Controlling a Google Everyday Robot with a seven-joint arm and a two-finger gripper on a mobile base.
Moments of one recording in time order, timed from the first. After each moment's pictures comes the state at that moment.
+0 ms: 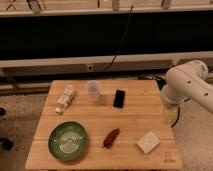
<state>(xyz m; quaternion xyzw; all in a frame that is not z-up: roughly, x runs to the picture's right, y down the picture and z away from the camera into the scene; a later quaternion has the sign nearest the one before) 0.286 0.103 0.684 -0.28 0.02 0.02 0.96</state>
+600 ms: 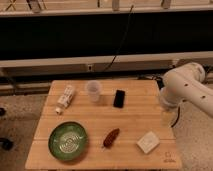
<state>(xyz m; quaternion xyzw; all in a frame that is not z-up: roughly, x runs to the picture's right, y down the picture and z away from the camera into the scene) 0.266 0.124 0.687 -0.29 0.02 -0.01 0.96</state>
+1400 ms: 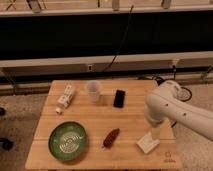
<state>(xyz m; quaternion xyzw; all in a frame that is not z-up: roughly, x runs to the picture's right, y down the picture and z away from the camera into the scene) 0.222 0.193 0.707 -0.30 -0.01 -0.11 0.95</state>
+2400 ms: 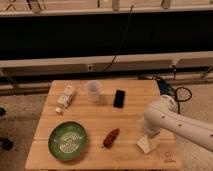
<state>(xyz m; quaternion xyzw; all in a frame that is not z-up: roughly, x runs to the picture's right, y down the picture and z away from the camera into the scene) 0.212 0.253 0.744 -0.33 -0.06 -0.15 0.93</state>
